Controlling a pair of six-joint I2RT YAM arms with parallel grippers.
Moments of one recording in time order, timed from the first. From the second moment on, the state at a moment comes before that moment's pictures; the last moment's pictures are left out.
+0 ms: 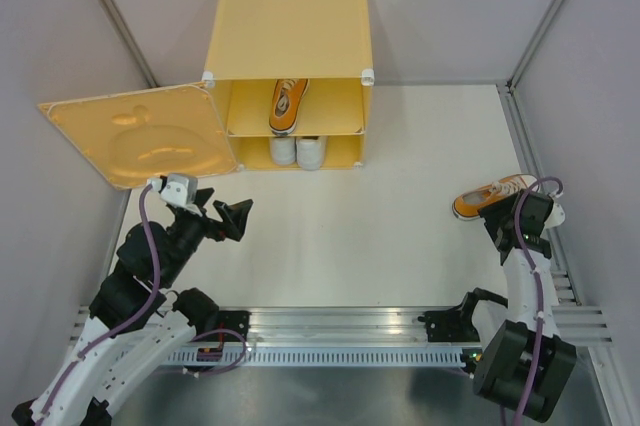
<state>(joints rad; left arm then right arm) -0.63 0.34 0.75 -0.49 -0.22 -0.19 -0.40 0.86 0.44 -0.37 0.02 0.78</state>
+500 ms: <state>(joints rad) -0.63 0.33 0.75 -0.49 -0.23 -0.19 -0.42 0.95 0.43 -0.22 -0.10 0.77</state>
